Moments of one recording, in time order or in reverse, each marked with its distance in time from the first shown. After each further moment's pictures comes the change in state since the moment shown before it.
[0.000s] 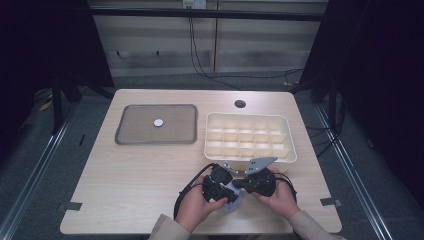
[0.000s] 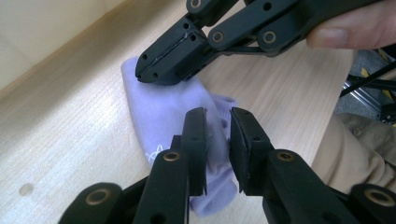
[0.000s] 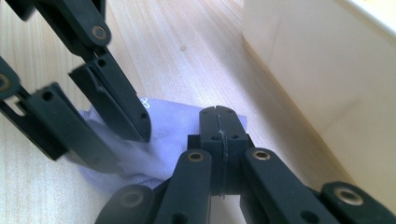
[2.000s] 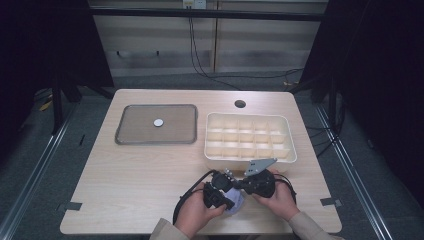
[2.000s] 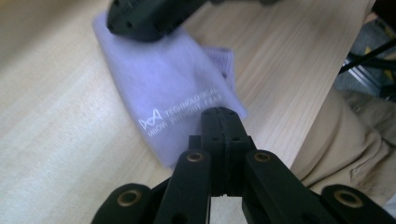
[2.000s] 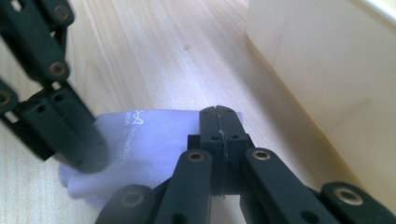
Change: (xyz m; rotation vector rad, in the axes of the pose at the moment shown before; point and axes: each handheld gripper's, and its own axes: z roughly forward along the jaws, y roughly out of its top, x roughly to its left) left arm -0.010 -0.011 0.011 0.108 -0.002 -0.027; right arm 0.002 -0.002 0.002 -0.012 -0.006 -0.012
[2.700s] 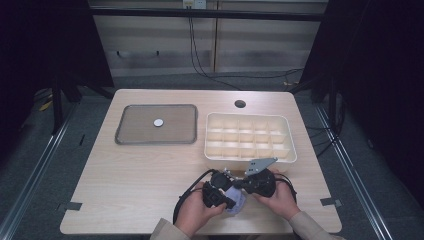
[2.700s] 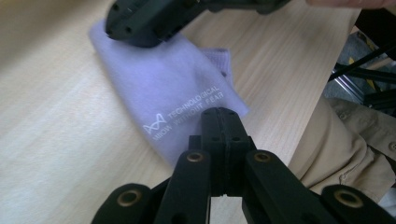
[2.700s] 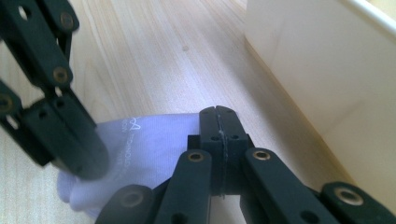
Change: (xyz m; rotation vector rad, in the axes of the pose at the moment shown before) left arm 0.006 0.001 -0.006 -0.044 -0.042 -0.018; right arm -0.001 0.001 -0.001 0.002 0.005 0.003
